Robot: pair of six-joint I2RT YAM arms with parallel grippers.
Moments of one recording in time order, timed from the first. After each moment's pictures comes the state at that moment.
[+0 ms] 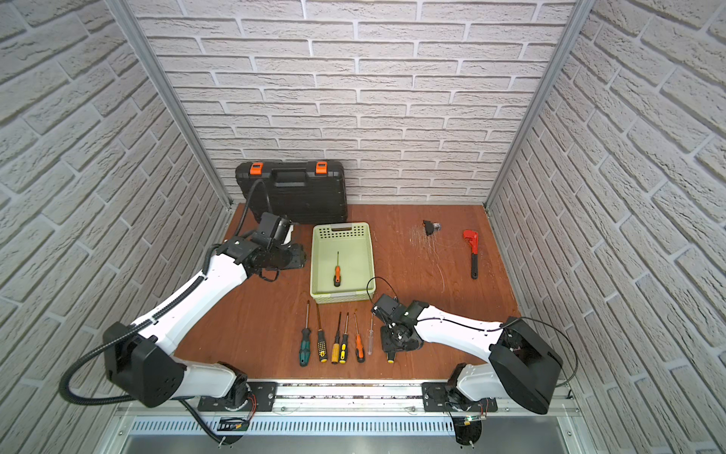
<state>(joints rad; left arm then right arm) -0.45 1.38 1.26 -0.84 -0.07 -0.45 0.82 1.35 0.66 -0.76 -0.02 0.82</state>
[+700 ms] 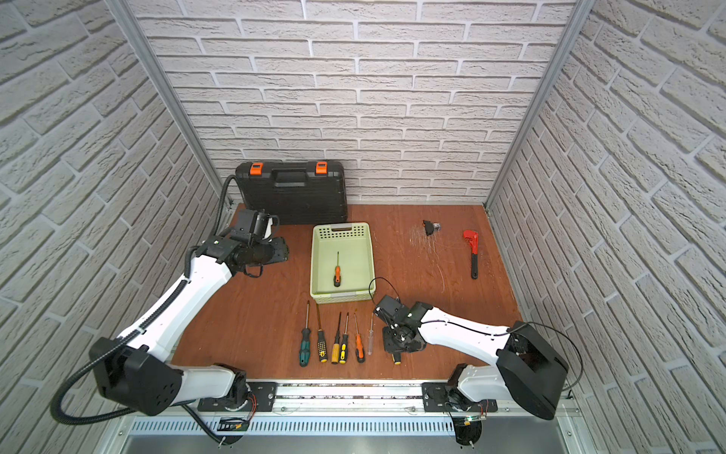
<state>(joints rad) -0.31 1.33 1.26 -0.84 -0.07 -0.42 0.82 1.26 0.66 -0.82 0.00 0.82</state>
